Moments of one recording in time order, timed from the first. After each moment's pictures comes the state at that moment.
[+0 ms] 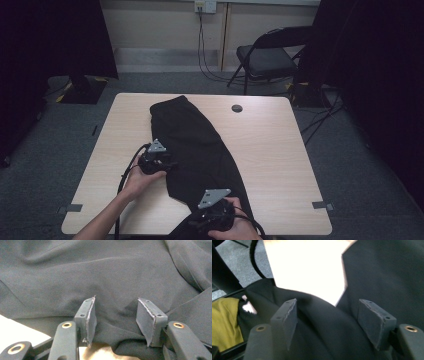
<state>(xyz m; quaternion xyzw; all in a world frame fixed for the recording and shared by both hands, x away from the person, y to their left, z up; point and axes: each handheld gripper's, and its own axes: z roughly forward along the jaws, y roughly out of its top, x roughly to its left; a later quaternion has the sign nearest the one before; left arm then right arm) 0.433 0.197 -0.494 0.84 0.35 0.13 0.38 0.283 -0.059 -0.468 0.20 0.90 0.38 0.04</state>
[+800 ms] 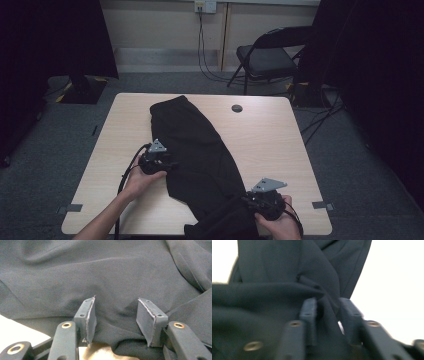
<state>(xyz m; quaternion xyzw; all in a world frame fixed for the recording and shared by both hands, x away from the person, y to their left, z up) 0.433 0.195 -0.495 0.84 0.36 0.14 0.38 0.300 -0.185 -0.456 0.39 0.85 0.33 0.14</state>
